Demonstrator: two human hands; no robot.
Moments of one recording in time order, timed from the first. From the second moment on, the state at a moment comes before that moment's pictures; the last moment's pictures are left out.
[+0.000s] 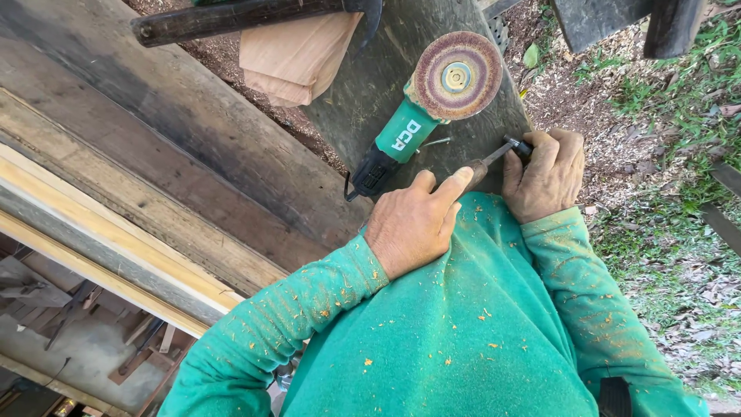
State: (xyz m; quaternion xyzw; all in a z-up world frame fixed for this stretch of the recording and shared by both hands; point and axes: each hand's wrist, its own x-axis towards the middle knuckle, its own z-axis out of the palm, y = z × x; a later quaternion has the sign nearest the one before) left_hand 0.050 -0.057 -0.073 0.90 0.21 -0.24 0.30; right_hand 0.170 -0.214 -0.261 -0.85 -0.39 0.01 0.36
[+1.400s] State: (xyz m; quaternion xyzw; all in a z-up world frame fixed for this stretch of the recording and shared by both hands) left_hand 0.042 -0.083 -0.091 0.95 0.13 -0.26 0.14; right_hand 0.177 -0.216 -0.275 -0.81 -0.45 -0.01 0.38
